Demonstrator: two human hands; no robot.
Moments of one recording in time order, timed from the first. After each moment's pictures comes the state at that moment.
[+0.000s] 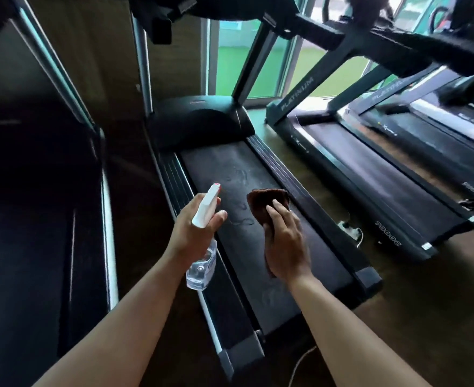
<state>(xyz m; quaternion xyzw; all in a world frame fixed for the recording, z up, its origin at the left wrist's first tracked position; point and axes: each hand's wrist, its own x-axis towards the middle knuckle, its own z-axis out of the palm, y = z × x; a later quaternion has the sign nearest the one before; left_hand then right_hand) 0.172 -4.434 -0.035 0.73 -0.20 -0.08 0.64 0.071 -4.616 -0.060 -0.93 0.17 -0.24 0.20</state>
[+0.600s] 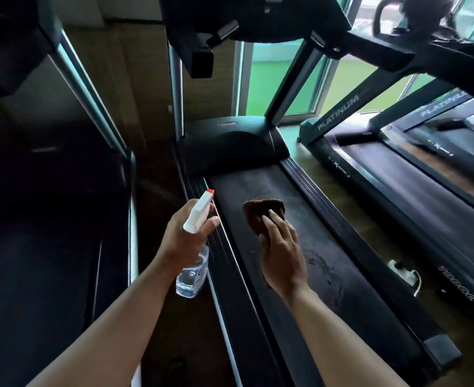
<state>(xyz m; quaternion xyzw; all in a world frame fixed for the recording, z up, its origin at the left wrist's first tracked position) 0.407 -4.409 -0.035 0.76 -0.18 -0.06 0.62 0.315 -4.601 -0.081 -0.93 0.13 -0.23 0.24</state>
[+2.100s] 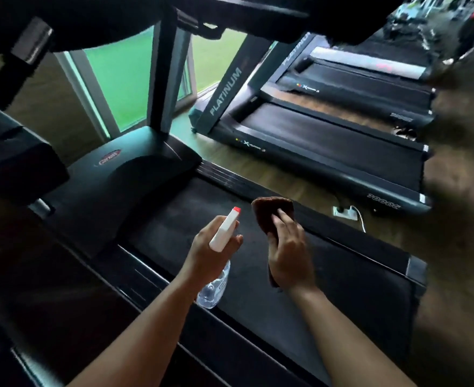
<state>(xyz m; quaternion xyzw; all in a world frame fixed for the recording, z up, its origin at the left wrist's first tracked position) 0.744 -4.650 -0.090 0.66 -0.44 -0.29 0.53 0.587 -4.740 -0.116 -0.82 0.46 -0.31 0.16</state>
